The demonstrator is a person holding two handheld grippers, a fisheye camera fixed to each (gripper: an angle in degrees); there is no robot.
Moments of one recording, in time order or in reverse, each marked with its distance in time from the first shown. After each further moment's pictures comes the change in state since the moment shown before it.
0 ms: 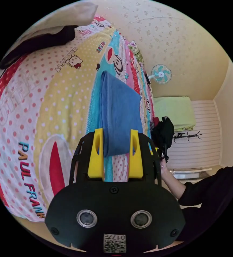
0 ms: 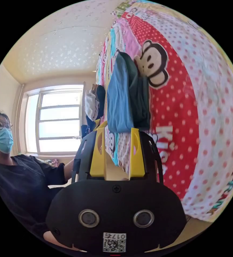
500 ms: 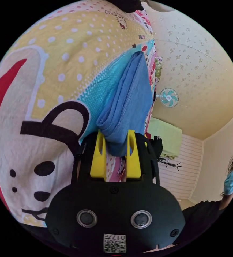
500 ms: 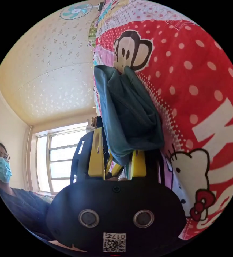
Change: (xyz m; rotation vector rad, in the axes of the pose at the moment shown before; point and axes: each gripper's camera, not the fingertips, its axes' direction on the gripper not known) left arm -0.065 -0.014 0.057 0.054 0.176 -0.379; right arm 0.053 -0.035 0.067 0.315 -0.126 0.230
